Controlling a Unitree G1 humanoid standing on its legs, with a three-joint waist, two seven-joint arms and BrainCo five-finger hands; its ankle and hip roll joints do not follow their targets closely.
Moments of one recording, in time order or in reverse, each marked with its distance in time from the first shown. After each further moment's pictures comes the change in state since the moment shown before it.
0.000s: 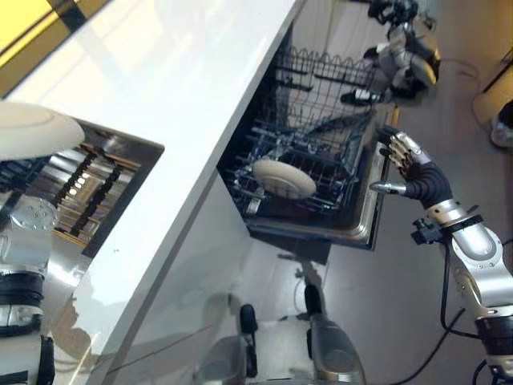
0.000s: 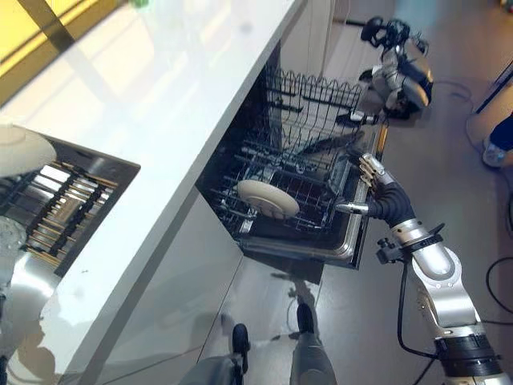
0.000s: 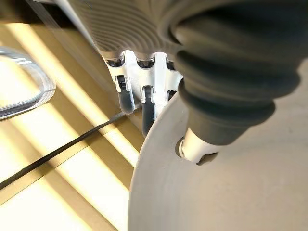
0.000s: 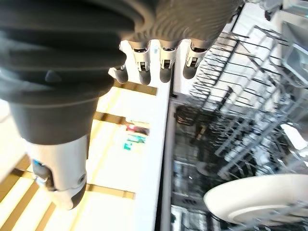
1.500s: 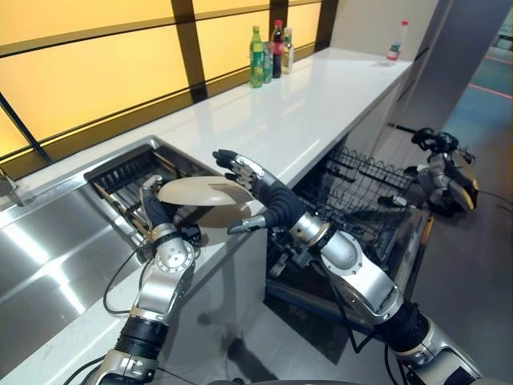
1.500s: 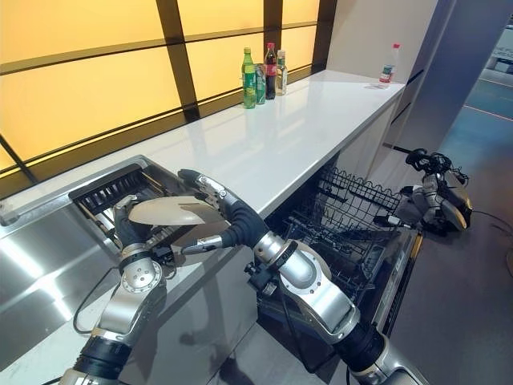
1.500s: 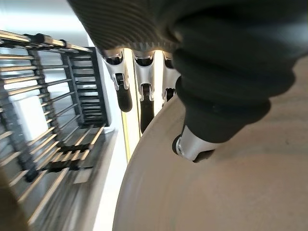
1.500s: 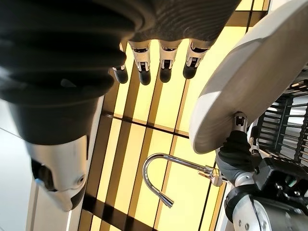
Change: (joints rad) left arm 0.157 -0.532 -0.354 -0.490 -0.325 0.156 -0.551; right arm -0.286 0.350 0.642 -0.183 -0.062 0.171 -0.150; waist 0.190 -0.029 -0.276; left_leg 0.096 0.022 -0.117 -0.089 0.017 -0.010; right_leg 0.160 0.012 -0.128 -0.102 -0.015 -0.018
